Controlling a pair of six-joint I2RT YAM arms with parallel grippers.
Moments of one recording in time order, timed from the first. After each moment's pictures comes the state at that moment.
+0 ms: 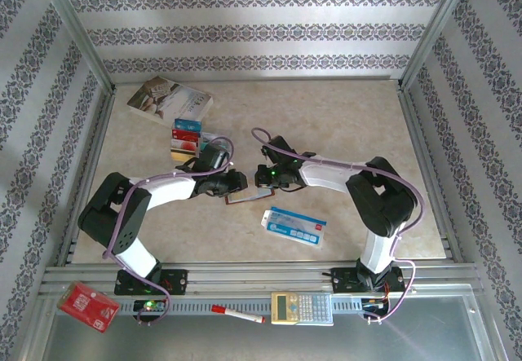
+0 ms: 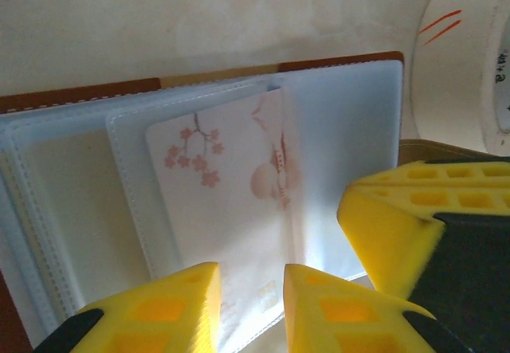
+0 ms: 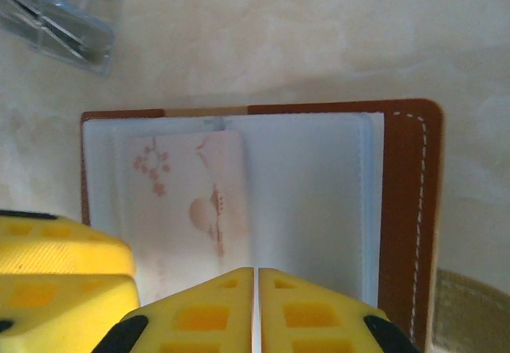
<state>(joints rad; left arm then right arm) -0.50 1.63 0.79 -0.09 0.36 -0.79 0.67 1.82 1.05 -0.25 -0.26 0.68</state>
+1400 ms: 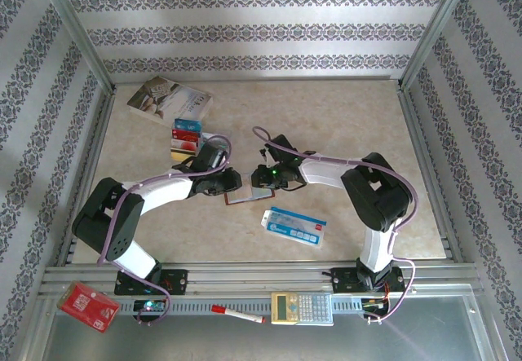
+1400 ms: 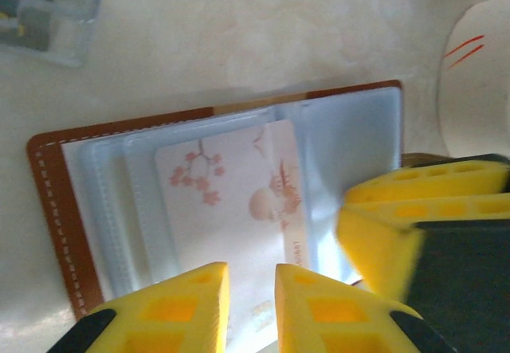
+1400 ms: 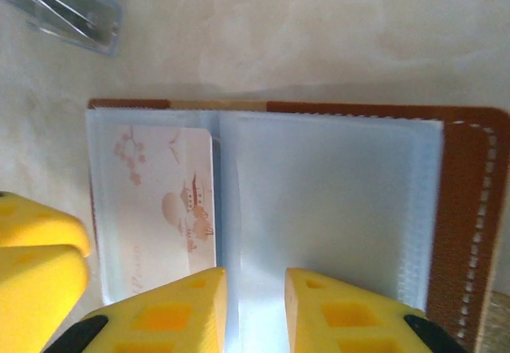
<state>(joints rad) -0.50 1.58 0.80 -0.18 0.26 -0.75 0.63 1.85 1.05 -0.22 -0.40 0.65</state>
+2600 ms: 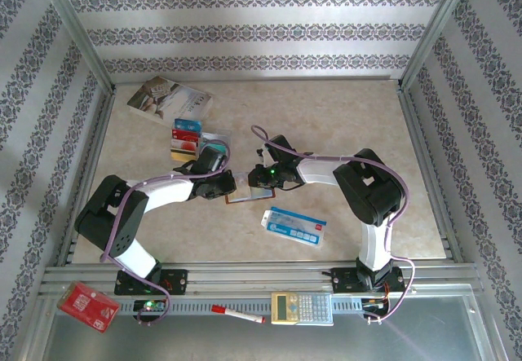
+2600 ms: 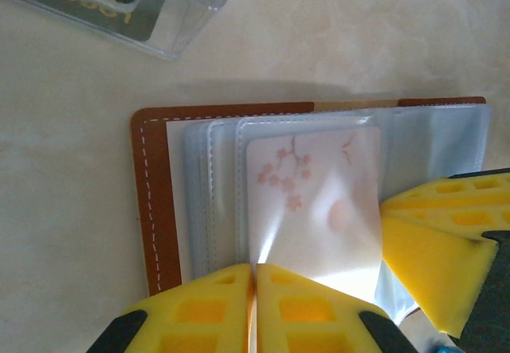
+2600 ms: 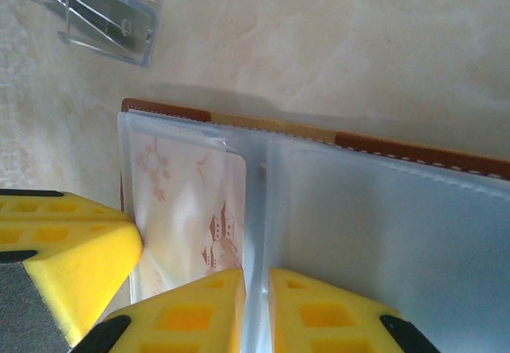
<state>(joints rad) -0.50 1.61 0.76 -0.16 0.18 -0.77 0.63 1.93 1.05 -0.09 -0.50 0.66</state>
